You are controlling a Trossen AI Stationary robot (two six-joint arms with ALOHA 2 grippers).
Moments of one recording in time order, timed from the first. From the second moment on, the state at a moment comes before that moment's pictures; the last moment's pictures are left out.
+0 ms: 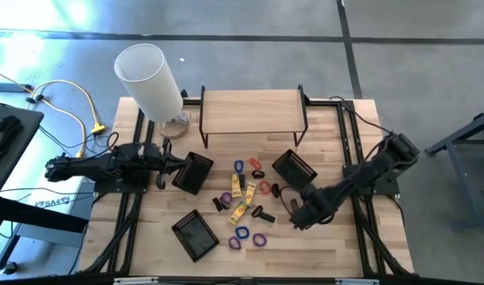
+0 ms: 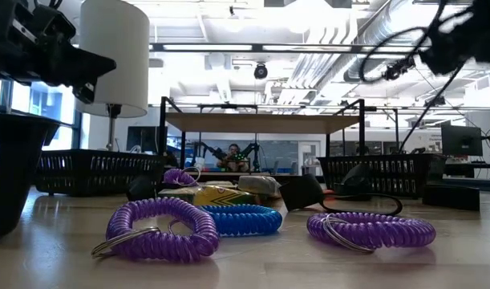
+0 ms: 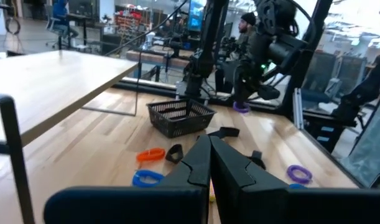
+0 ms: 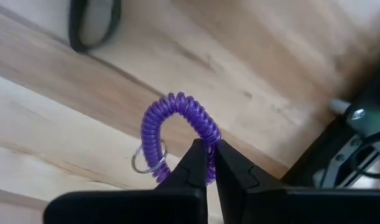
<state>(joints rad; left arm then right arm) 0.02 0.01 0.02 0.03 0.01 -0.17 0.56 1.64 1.12 -1.26 -0.05 1.52</state>
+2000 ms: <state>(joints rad) -0.20 0.47 0.04 0.54 -0.21 -0.15 0.01 1.44 0.81 -0.59 0.32 0.44</state>
